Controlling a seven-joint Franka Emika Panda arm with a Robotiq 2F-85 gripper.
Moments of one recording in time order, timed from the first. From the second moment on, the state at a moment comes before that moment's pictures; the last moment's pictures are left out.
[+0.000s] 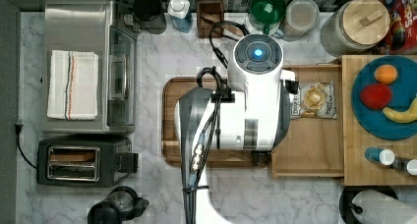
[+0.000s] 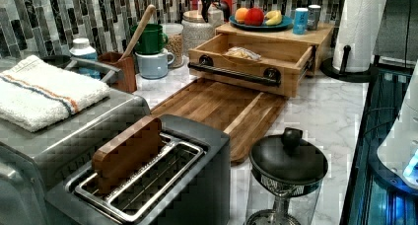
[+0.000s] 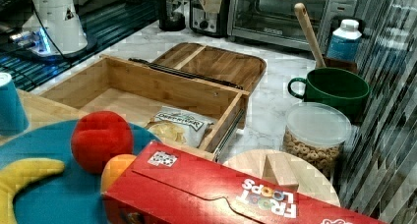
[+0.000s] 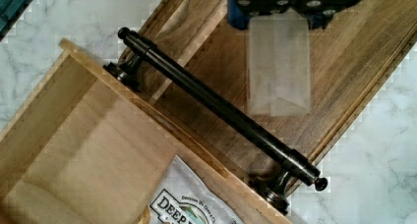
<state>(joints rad) -0.04 0.07 -0.02 -1.91 -0.06 0.26 0.08</state>
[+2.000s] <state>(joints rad) -0.01 -0.04 0.22 -2.32 -0.10 0.53 0.98</state>
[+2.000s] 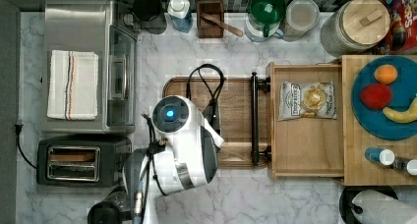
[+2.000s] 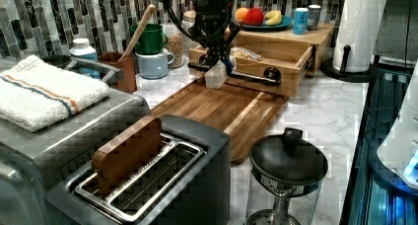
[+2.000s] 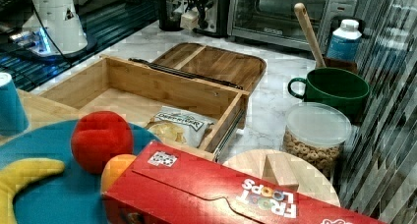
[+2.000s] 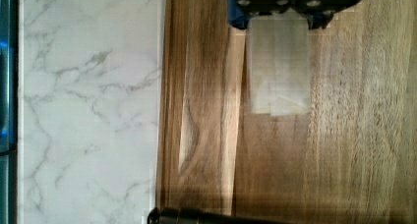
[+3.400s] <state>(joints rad) 0.00 0.08 0.28 -2.37 -0.07 0.74 1.19</state>
